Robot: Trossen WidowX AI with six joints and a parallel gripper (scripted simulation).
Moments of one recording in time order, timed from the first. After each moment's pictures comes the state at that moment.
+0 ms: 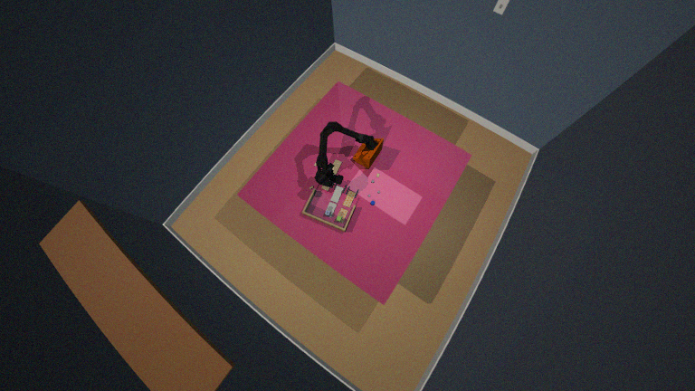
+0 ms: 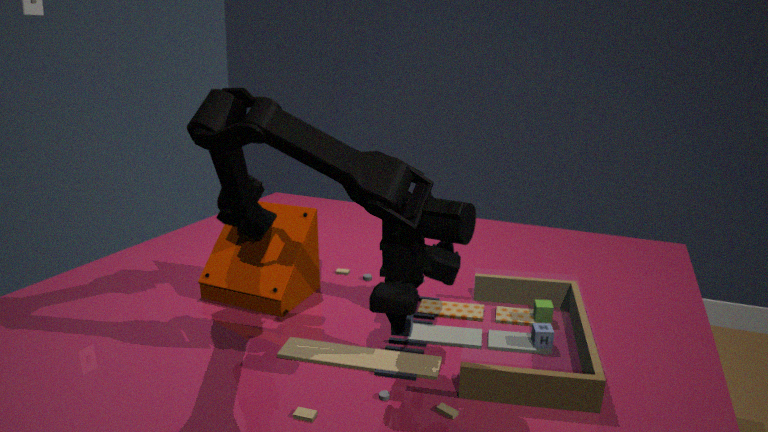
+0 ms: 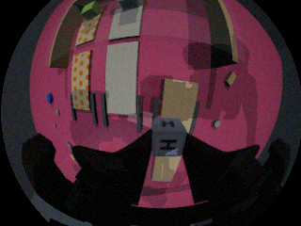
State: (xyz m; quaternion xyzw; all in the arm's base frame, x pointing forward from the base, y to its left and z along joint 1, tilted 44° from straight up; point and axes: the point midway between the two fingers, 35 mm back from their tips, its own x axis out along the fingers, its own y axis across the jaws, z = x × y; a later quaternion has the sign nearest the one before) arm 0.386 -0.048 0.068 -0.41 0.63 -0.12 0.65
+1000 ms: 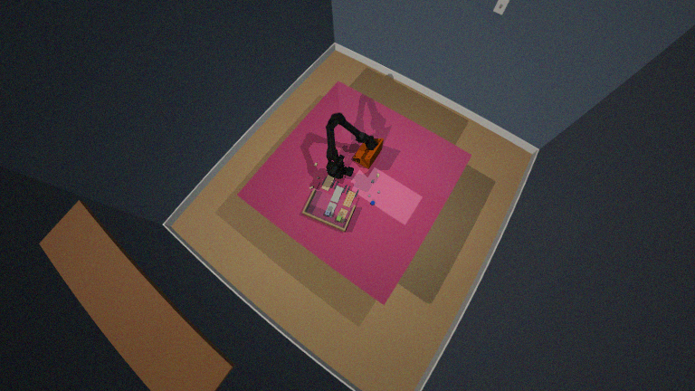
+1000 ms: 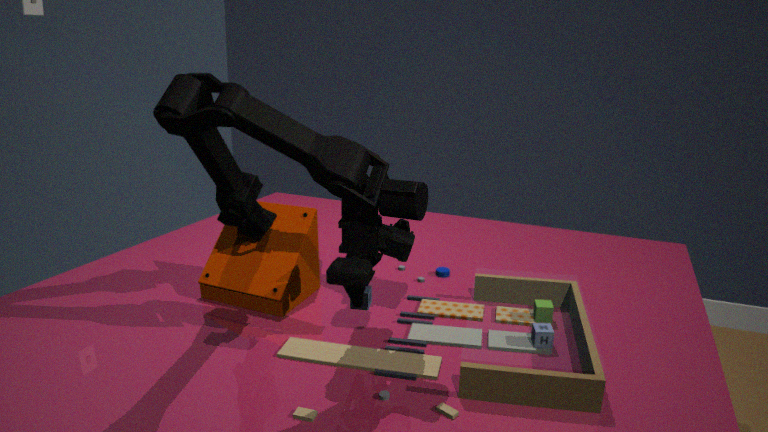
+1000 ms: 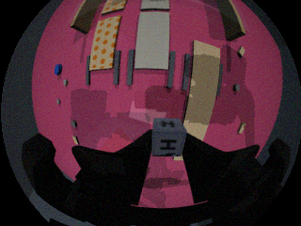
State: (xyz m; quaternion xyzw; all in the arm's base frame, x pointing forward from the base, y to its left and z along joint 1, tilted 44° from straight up) arm 0.297 -0.035 0.052 -0.41 0.64 -0.12 0.64
